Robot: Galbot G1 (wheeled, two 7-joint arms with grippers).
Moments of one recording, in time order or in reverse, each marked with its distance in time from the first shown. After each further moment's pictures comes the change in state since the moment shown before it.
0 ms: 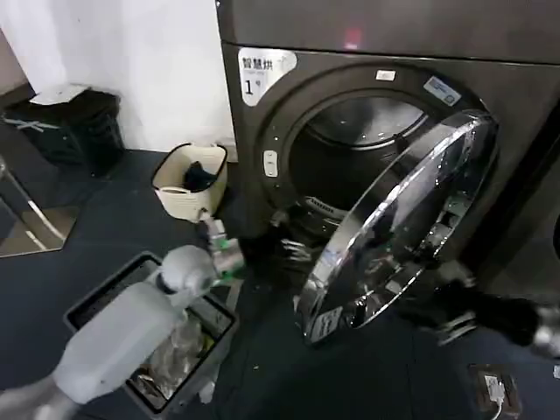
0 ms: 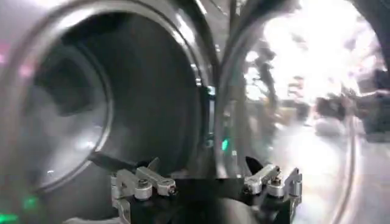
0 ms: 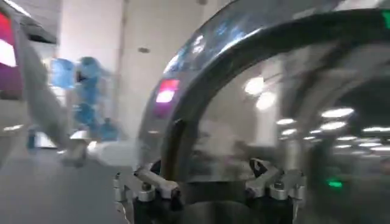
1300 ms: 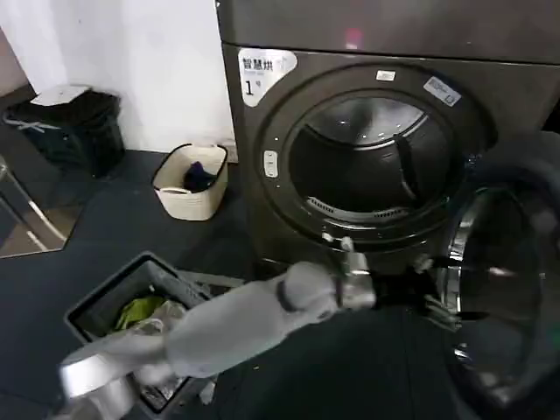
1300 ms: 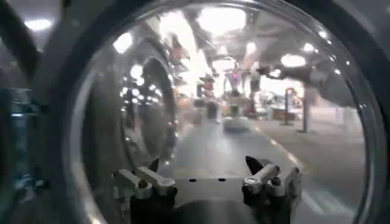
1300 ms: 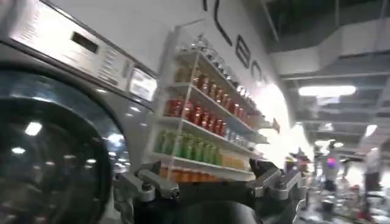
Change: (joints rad) left arm -0.245 -0.407 0.447 0.111 0.024 -0.022 -0.131; right arm -0.238 0.180 0.870 -0.076 -0.388 -0.069 1.127
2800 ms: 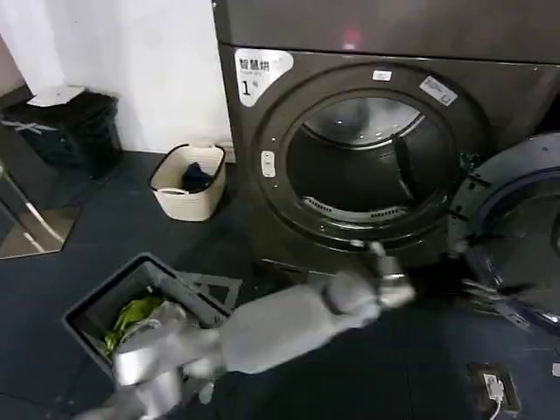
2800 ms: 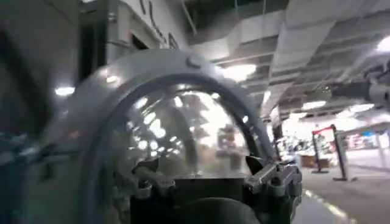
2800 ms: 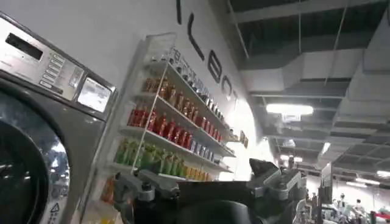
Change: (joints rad) left arm -0.015 -0.098 0.063 0.206 0.021 -0.390 -0.111; right arm -0.019 -0.034 0.103 -0.030 0.003 0.019 -0.026
